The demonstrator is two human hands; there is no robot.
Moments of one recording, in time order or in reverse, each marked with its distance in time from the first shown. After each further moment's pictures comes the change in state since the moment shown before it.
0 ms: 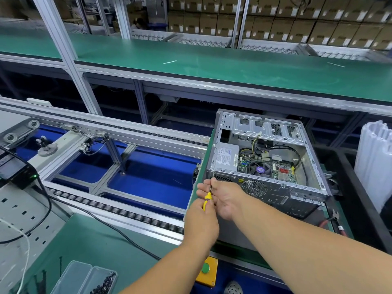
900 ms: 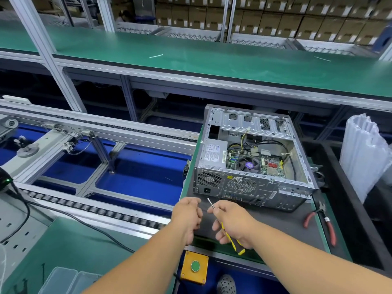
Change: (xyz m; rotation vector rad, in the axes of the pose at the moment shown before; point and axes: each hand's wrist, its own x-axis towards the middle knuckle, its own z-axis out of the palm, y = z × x) left_hand 0.055 -0.024 0.016 -0.350 -0.164 -0.384; right_hand -0.013 0.042 -0.079 -0.671 -0.046 -0.123
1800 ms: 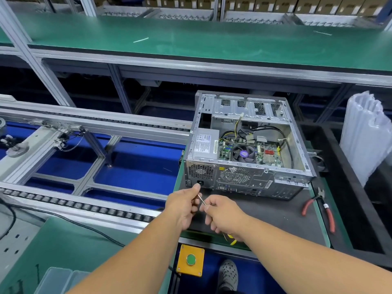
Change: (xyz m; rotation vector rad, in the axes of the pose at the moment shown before) left_hand 0.040 -0.007 0.017 -0.187 -0.114 -0.024; right_hand 0.010 0.007 -0.003 -0.102 0.007 -0.054
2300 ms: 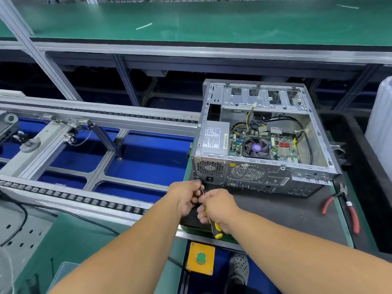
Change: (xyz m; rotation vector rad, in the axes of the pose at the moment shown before) left_hand 0.040 0.019 -0.012 0.105 0.062 -0.085; right_hand 0.051 -0.007 0.041 0.448 0.051 0.184
